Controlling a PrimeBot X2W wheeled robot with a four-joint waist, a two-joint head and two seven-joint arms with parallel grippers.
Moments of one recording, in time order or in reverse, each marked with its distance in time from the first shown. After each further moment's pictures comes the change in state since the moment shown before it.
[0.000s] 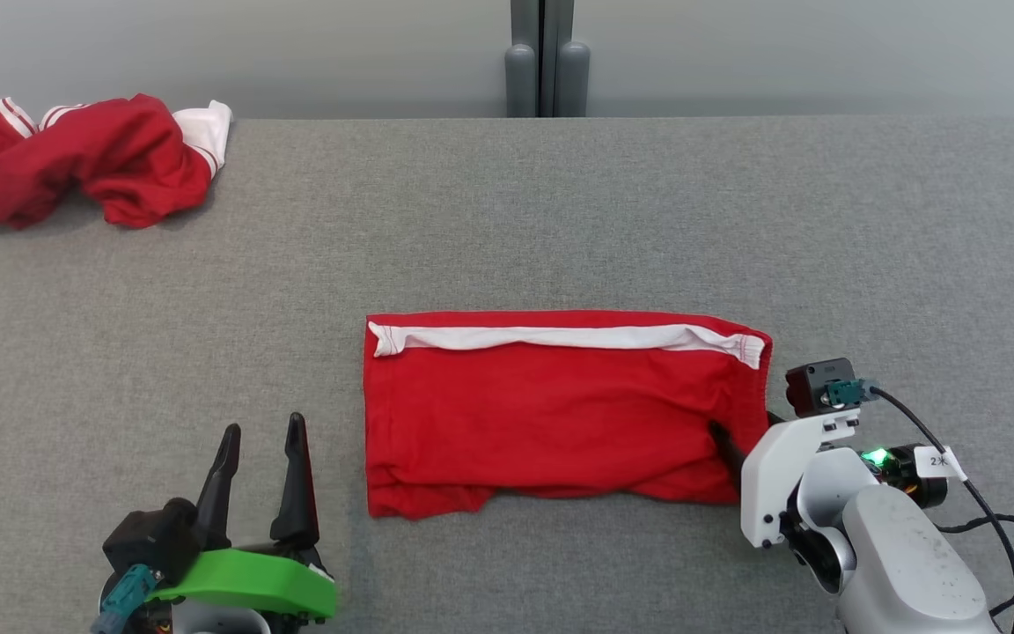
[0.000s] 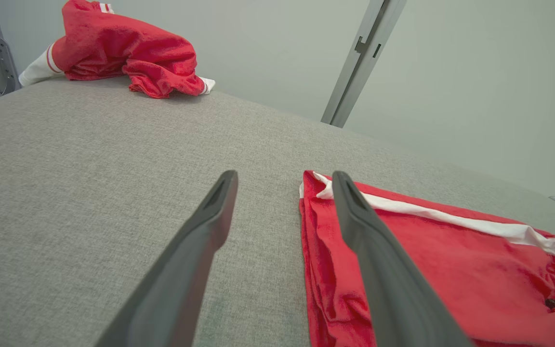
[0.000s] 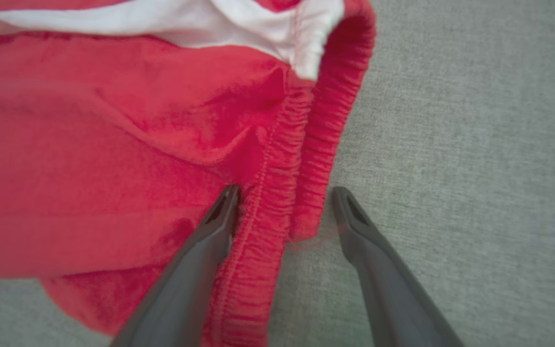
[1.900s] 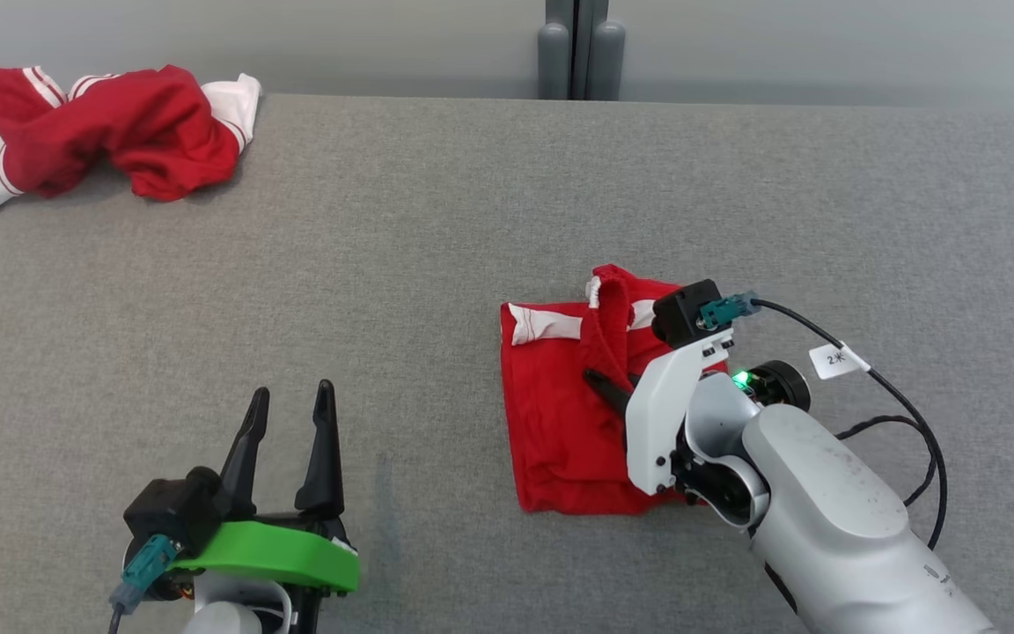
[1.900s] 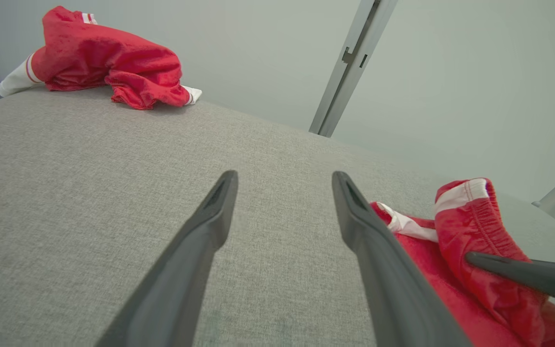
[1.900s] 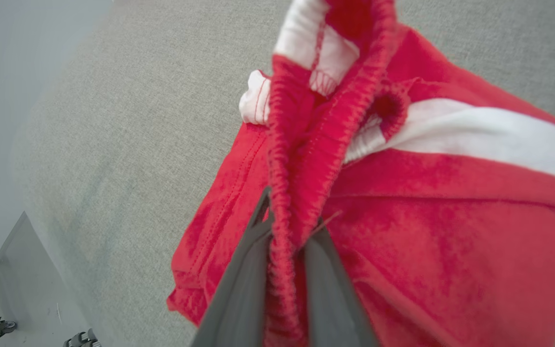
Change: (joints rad) left arm -0.049 -0.015 -0.042 -0.012 -0.002 -0.019 0.000; right arm -0.202 -0.001 0.374 -0.040 0.374 0.000 0.103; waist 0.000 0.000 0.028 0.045
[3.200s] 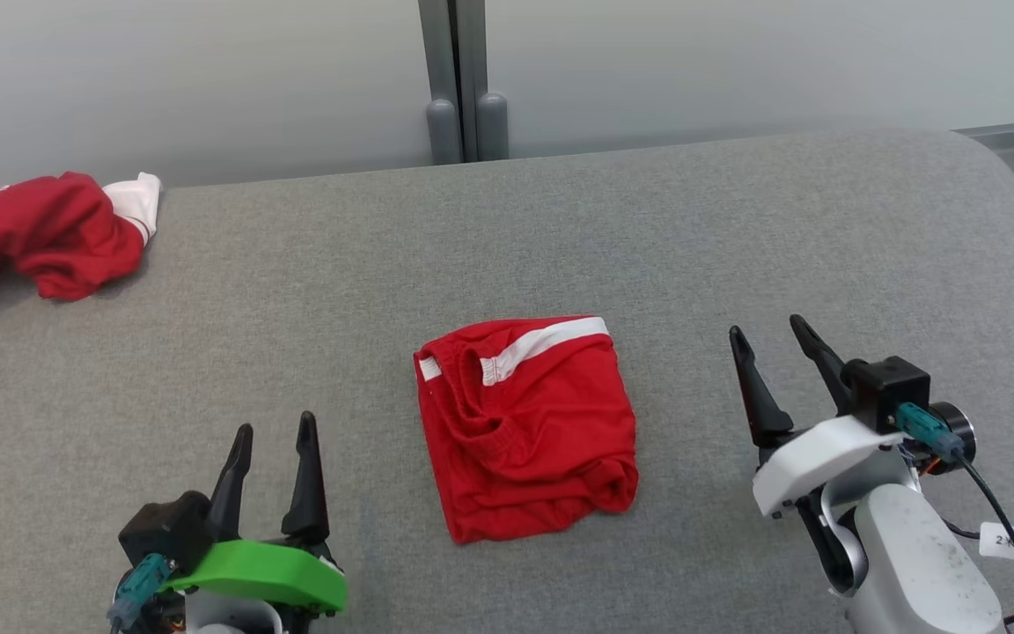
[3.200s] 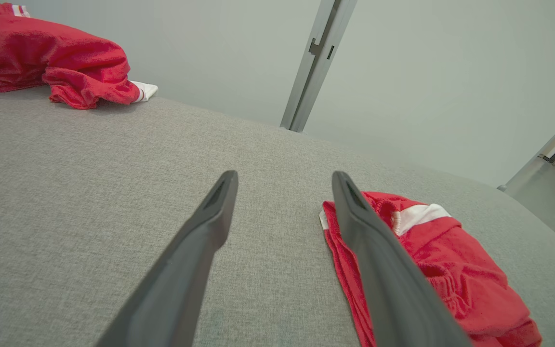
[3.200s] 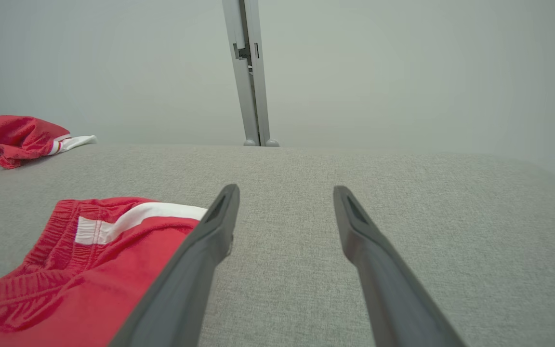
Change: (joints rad) left arm 0.011 -0.001 0.022 0.078 -0.008 0.032 0.000; right arm 0.226 -0.002 -0.388 -0.054 -0.400 0.000 -0.628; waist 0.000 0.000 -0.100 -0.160
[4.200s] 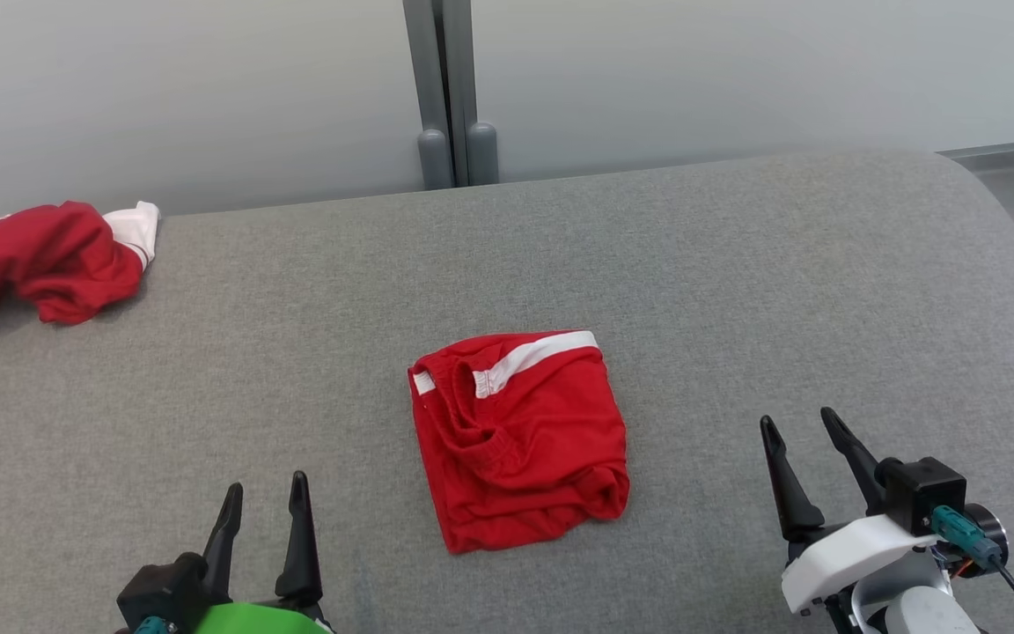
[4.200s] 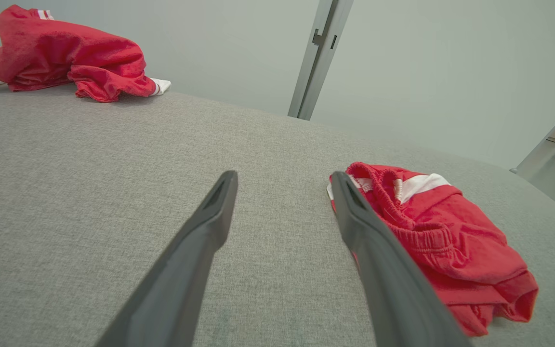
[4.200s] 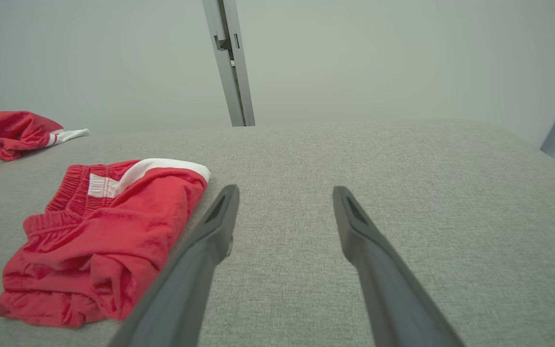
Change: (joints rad) left arm 0.139 0.000 0.031 -0.074 0.062 0.008 0.000; right arm 0.249 0.002 -0.051 -0.171 0.008 0.000 -0.001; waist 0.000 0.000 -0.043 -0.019
